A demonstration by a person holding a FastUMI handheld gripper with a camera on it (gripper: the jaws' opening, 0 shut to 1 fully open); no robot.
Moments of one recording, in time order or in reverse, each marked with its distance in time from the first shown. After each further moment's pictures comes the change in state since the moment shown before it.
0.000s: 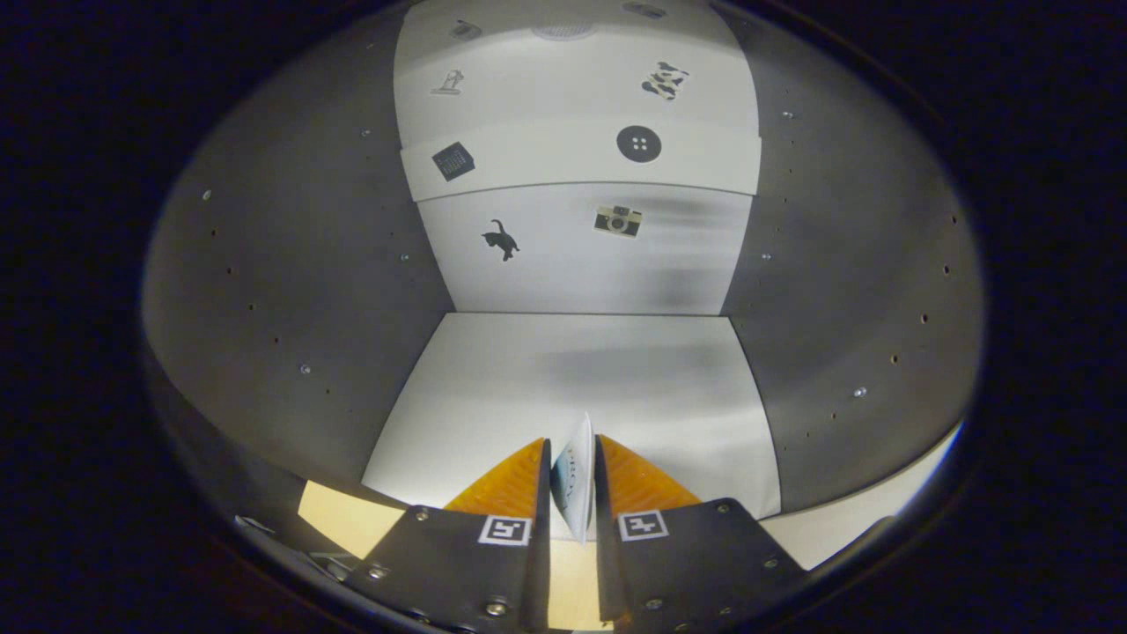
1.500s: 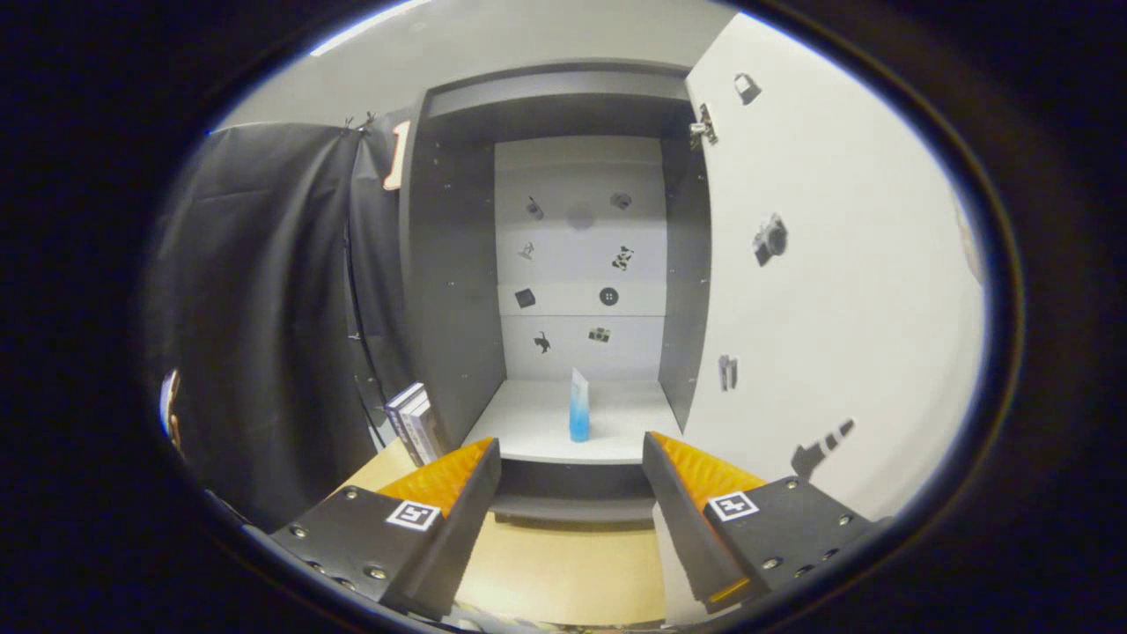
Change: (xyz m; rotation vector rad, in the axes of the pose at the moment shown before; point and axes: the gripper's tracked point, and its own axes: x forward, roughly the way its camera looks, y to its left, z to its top) arm -0.303 0.008 -0.083 -0.009 -0.467 -0.028
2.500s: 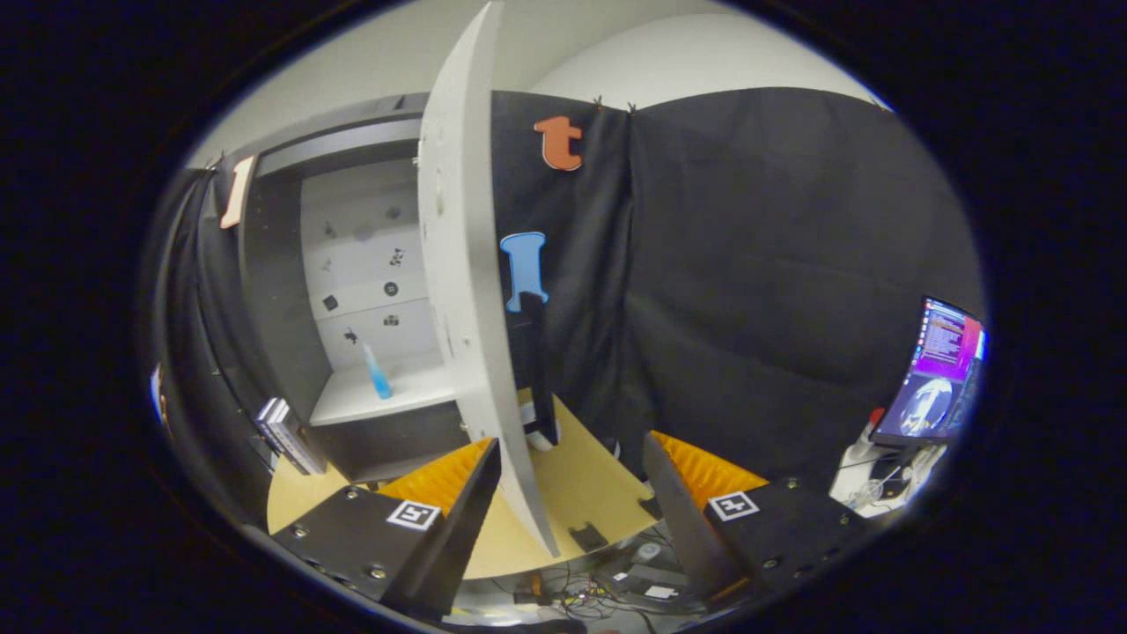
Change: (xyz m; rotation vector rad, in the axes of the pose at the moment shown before) arm -0.199 -0.199 -0.054 0.200 0.009 -0.604
